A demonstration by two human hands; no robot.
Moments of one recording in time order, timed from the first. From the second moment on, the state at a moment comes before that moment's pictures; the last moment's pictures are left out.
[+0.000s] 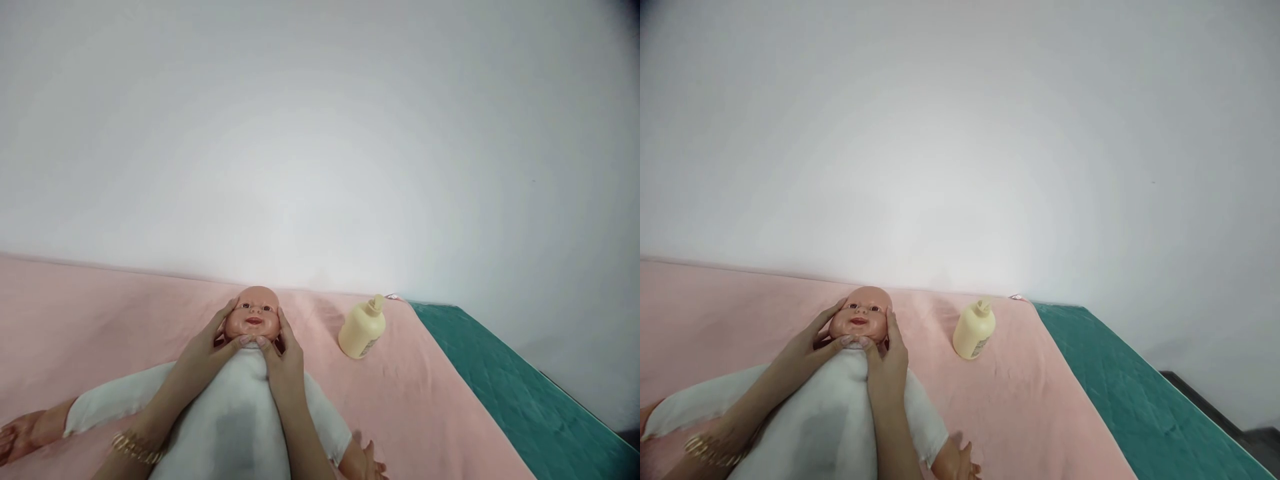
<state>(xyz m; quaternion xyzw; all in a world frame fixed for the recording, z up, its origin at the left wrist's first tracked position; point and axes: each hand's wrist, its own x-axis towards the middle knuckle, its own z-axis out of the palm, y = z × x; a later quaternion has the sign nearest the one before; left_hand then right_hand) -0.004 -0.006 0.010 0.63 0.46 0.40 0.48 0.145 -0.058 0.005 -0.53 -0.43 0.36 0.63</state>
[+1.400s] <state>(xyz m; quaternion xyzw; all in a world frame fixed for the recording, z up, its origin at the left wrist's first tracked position) -0.006 -0.004 0.009 0.64 0.46 0.40 0.47 0.147 -0.060 0.004 -0.54 -0.46 0.34 0.62</state>
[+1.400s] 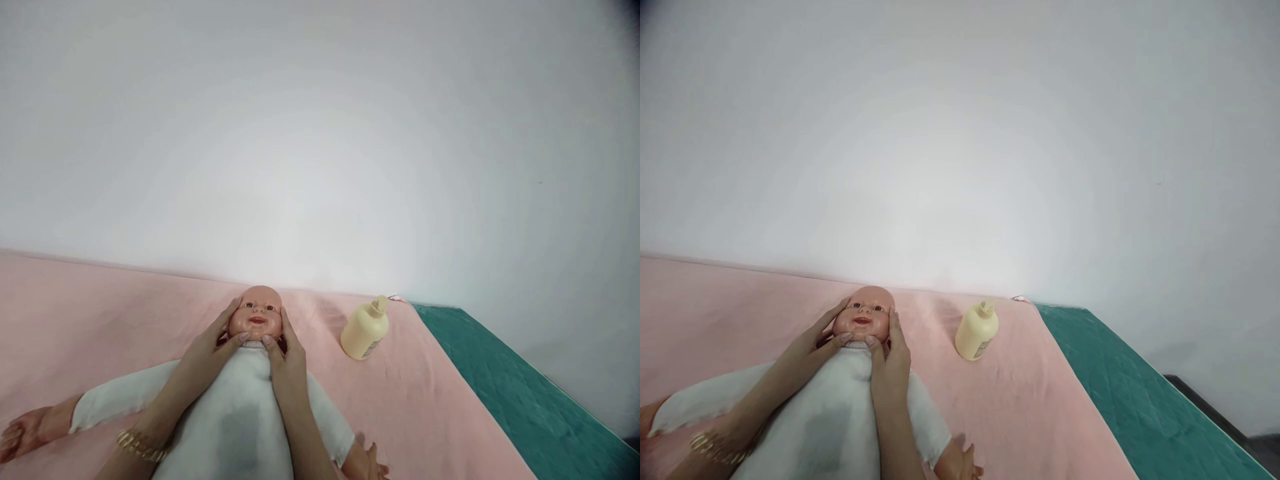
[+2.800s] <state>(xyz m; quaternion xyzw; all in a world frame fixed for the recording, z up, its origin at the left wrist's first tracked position) -0.004 -0.004 0.010 0.66 0.48 0.37 0.44 0.148 -0.057 0.001 -0.55 -0.46 0.35 0.60</state>
